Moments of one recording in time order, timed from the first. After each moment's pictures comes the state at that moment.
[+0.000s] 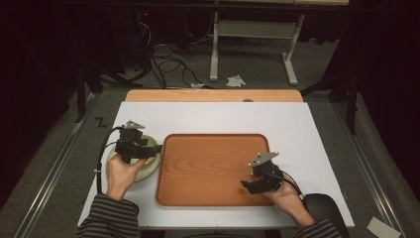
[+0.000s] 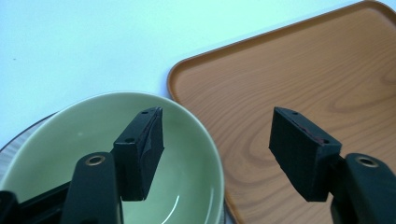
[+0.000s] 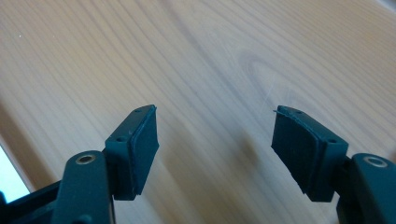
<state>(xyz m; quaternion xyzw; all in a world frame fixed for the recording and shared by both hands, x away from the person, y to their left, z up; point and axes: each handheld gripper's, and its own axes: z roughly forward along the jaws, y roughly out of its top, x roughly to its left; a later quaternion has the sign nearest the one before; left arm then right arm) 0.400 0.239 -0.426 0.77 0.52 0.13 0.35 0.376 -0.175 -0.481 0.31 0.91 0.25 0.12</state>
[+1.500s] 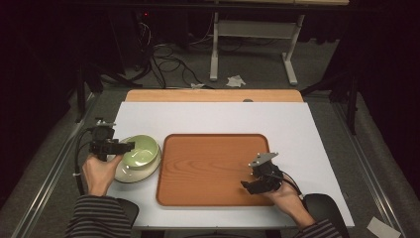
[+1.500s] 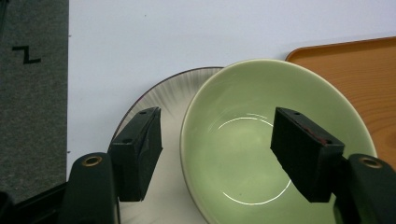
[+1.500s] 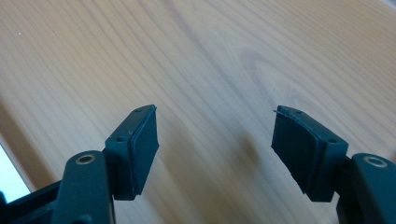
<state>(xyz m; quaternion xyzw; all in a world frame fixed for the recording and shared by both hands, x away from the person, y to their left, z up) 0.404 0.310 -0.440 0.70 0.63 0.16 0.30 0.376 -0.175 -0.482 0.31 0.91 0.25 0.12</state>
